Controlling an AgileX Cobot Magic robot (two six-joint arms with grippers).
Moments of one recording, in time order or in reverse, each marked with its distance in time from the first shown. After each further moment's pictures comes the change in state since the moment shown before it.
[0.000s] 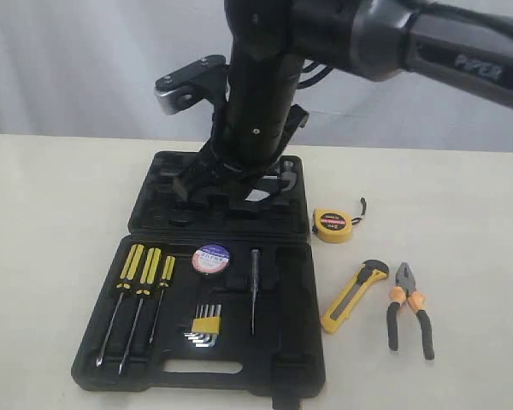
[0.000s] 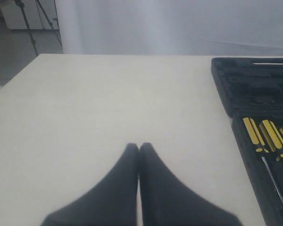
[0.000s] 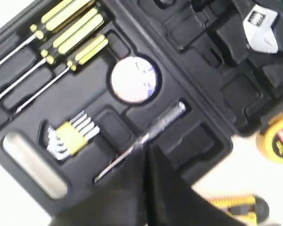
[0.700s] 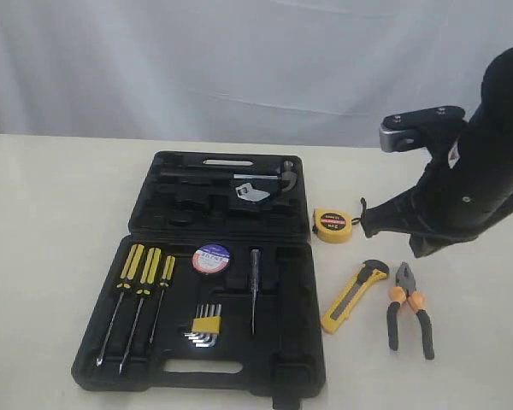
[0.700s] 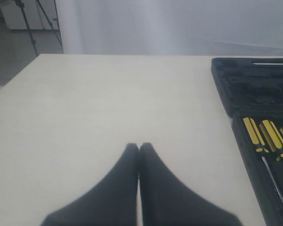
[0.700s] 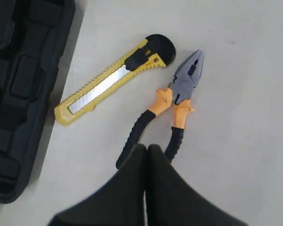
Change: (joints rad) left arm 0.000 0.000 0.000 0.000 0.000 0.000; right arm -0.337 -0.457 0.779 -0.074 -0.299 0.302
